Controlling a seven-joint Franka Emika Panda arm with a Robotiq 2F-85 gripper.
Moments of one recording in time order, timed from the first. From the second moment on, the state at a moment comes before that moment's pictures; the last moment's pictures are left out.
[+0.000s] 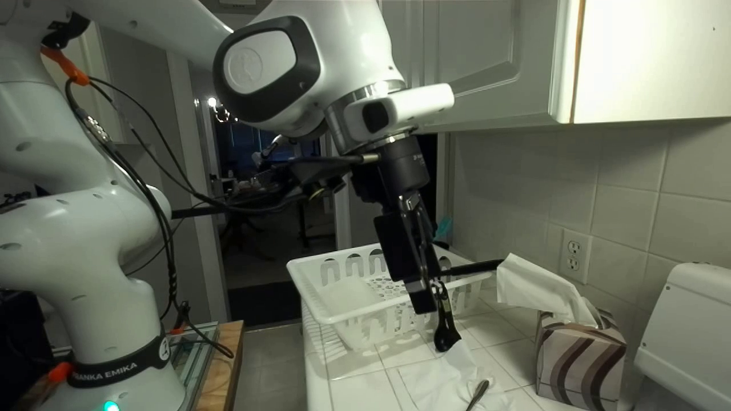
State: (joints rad) arm -0.30 -0.39 -0.21 -2.55 -0.23 2.50 0.19
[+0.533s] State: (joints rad) arm -0.27 -0.40 -0.18 -2.55 -0.23 2.50 0.17
